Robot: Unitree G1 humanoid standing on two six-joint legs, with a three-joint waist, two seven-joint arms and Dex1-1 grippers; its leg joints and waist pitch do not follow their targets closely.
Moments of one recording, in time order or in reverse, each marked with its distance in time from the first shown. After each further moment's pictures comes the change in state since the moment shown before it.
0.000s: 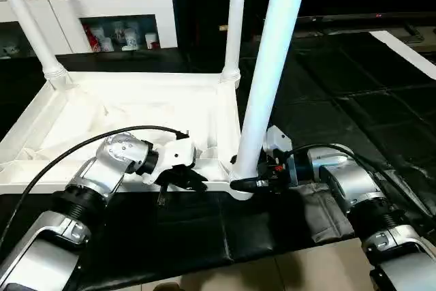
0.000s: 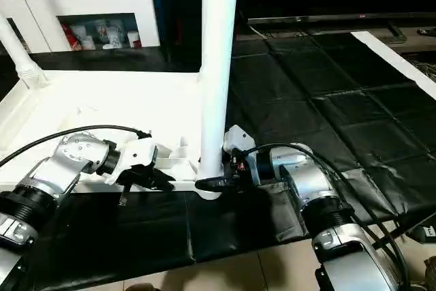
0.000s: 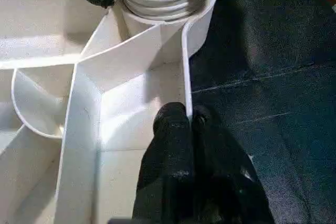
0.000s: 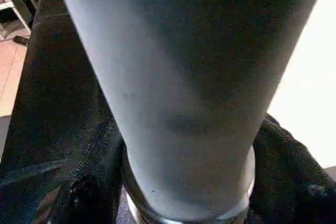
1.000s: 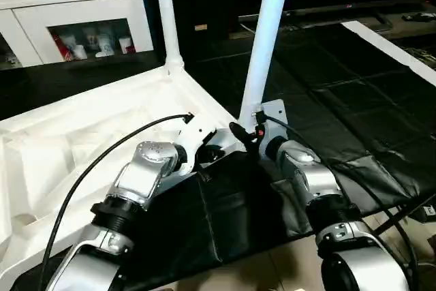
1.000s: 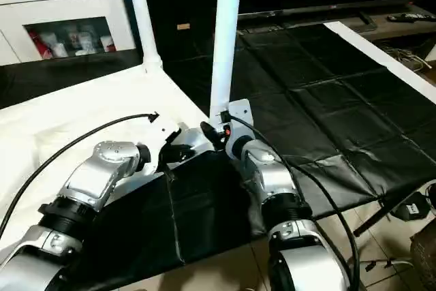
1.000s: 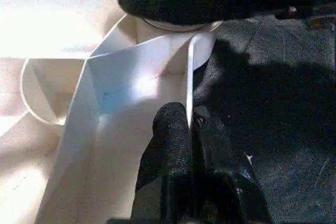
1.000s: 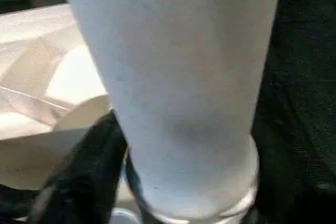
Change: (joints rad) left arm 0.057 -0.273 0.174 -0.169 0.016 0.508 0.581; right arm -0.064 0.331 -0.274 0.138 -0.052 0.052 -0.881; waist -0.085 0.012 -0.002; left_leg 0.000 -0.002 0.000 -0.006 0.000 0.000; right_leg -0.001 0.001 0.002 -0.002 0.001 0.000
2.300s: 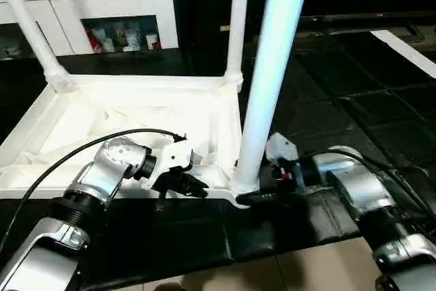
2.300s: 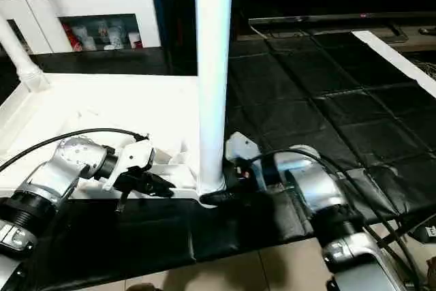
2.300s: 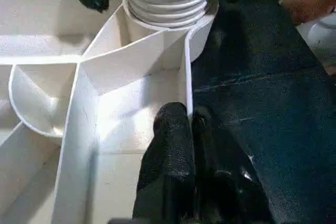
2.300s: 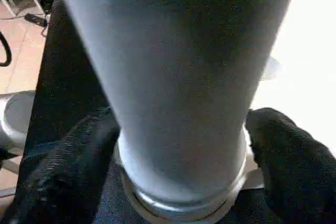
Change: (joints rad) left arm -0.020 0.270 -0.146 0.134 -0.054 -0.468 -0.659; right arm 0.114 -0.382 0.306 -0.256 0.028 -0.026 0.922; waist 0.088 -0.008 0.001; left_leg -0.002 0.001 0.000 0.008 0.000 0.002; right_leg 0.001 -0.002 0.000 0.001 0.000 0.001
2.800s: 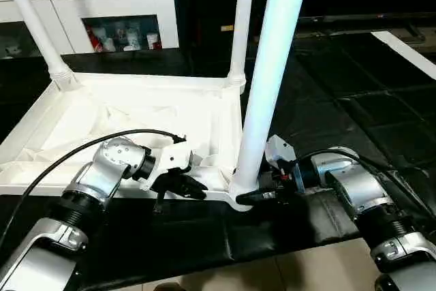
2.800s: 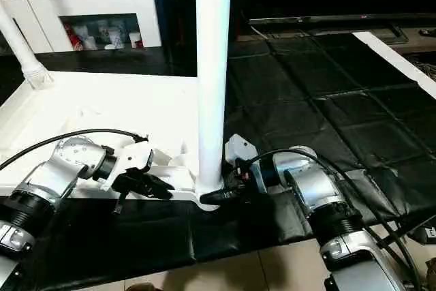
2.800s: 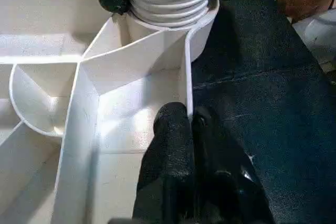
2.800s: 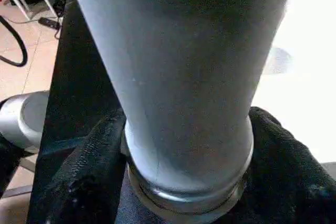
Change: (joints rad) left arm 0.003 0.009 -0.001 -0.008 -0.002 -0.002 -0.008; right arm 0.000 0.004 0.002 0.012 0.013 0.023 0.034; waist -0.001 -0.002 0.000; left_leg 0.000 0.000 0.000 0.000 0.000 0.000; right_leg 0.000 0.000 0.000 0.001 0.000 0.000
